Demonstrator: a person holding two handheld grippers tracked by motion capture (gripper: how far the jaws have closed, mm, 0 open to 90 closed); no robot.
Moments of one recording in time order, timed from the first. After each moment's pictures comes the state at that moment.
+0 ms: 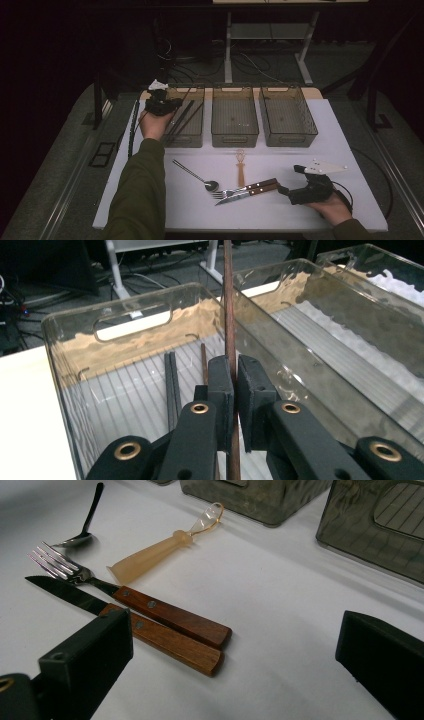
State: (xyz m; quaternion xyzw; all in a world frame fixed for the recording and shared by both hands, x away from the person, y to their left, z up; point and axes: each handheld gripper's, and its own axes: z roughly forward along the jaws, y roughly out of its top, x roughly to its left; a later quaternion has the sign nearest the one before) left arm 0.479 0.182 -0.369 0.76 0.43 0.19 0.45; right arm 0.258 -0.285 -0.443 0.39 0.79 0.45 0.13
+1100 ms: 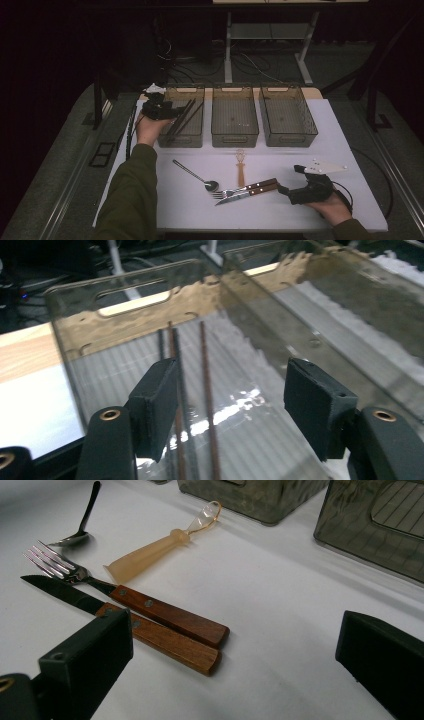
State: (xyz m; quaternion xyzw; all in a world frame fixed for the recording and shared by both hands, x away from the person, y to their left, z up) left arm 0.464 0.186 -0.364 0.77 0.43 0.17 0.44; right arm 0.259 -0.285 -0.444 0.39 0.79 0.45 0.13
